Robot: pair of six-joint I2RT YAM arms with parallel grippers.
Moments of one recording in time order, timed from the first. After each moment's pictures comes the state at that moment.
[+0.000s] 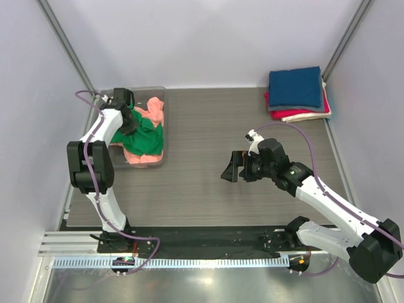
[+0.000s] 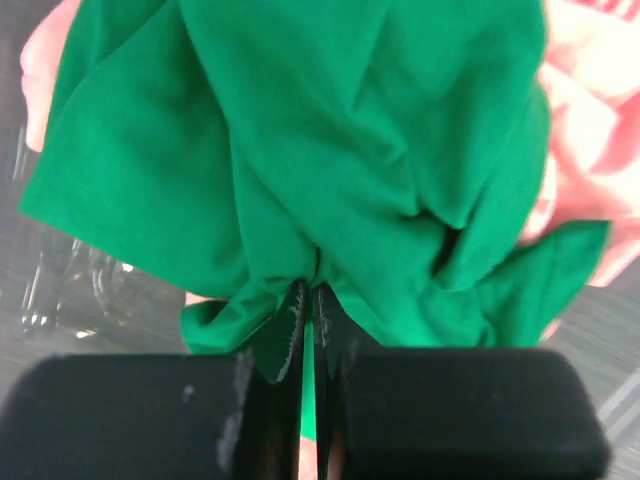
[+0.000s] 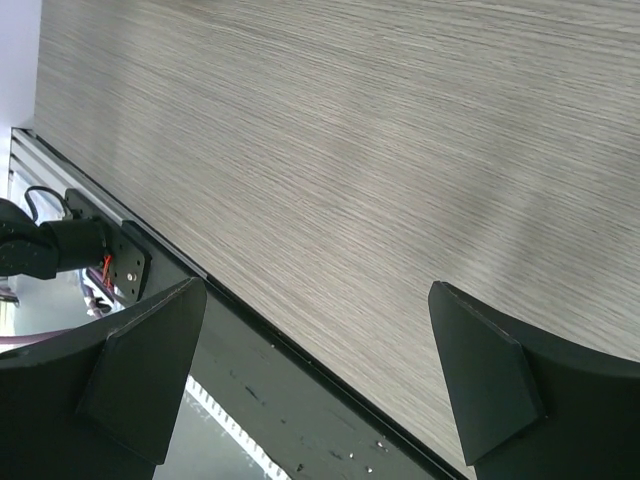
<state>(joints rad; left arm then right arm) -0.01 1.85 1.47 -0.67 -0.22 -0.49 0.59 1.00 0.74 -0.41 -0.29 0.54</state>
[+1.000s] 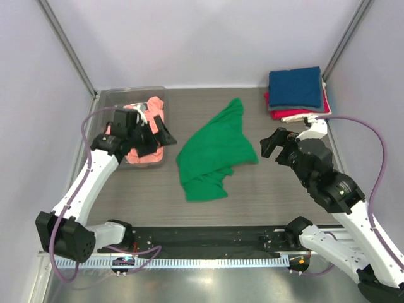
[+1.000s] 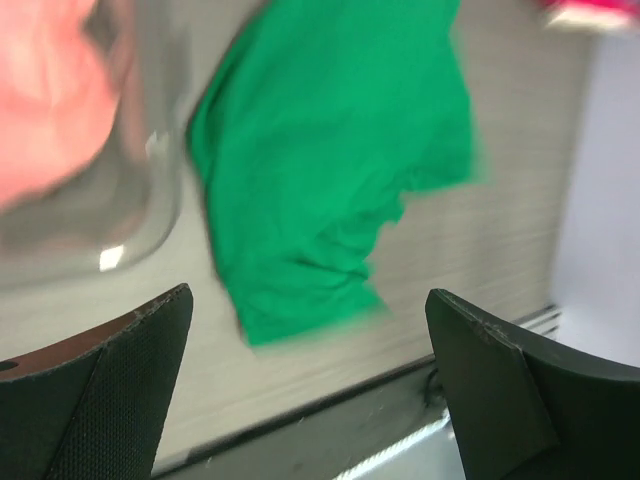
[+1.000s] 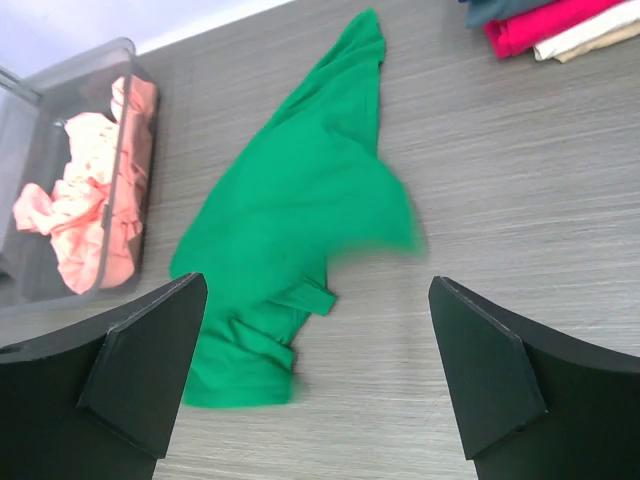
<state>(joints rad) -0.27 1.23 1.21 -0.67 0.28 -0.63 0.58 0.73 1.04 -0.68 0.42 0.56</state>
